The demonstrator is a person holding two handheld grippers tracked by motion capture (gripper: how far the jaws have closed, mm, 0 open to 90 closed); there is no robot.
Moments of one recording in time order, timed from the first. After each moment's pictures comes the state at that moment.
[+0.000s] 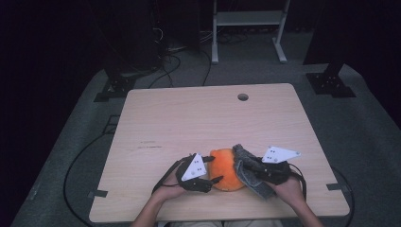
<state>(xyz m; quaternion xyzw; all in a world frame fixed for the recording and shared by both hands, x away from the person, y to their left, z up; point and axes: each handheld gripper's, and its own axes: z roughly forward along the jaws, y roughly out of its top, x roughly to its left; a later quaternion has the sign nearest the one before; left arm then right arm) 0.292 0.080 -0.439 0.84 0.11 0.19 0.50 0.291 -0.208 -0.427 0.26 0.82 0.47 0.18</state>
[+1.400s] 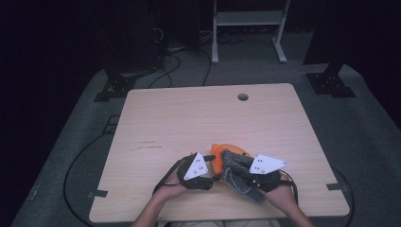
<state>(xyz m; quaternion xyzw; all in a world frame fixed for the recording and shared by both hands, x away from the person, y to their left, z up) 0.294 0.078 -0.439 0.84 0.11 0.20 0.49 0.272 -0.174 -0.421 0.19 0.84 0.47 0.21</state>
